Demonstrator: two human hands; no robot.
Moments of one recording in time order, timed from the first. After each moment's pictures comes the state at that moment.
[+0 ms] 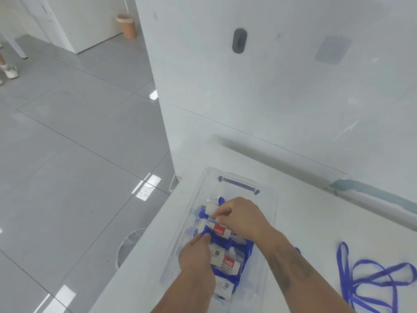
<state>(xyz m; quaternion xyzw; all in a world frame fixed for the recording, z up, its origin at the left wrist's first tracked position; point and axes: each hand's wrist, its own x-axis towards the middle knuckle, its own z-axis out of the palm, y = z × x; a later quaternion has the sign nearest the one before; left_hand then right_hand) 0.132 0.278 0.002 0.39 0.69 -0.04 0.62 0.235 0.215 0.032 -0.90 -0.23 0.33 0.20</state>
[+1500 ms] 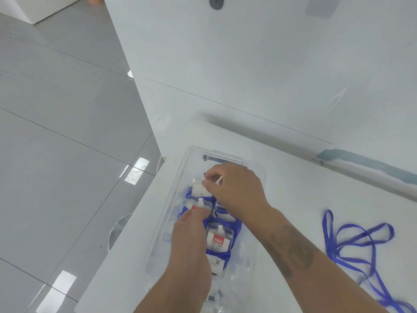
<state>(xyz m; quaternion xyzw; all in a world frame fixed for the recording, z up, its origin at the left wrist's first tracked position) 0.126 0.274 0.089 0.40 0.54 0.00 0.74 0.237 0.212 0.061 -0.93 -0.24 0.18 0.22</state>
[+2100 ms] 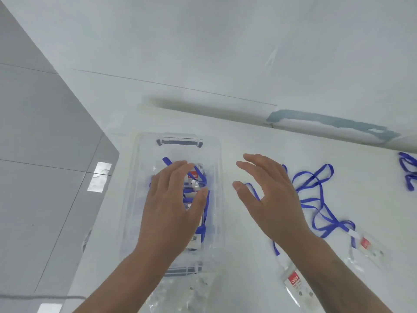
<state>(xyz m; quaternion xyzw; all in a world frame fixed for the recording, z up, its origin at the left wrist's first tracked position) 0.118 0.282 0.062 0.91 0.09 0.04 0.40 0.162 0.085 0.066 -0.96 -0.14 -0.05 0.25</state>
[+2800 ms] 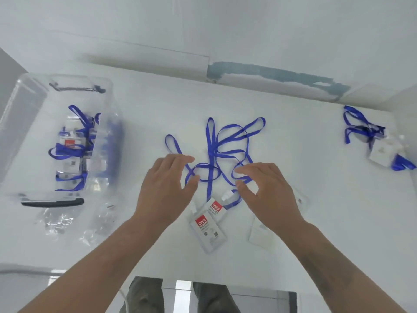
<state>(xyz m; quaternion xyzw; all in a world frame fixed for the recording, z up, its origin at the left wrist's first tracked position) 0.072 0.038 0.032 0.96 0.03 -0.01 0.27 0.087 -0.186 0.034 -0.97 -0.10 0.02 0.24</state>
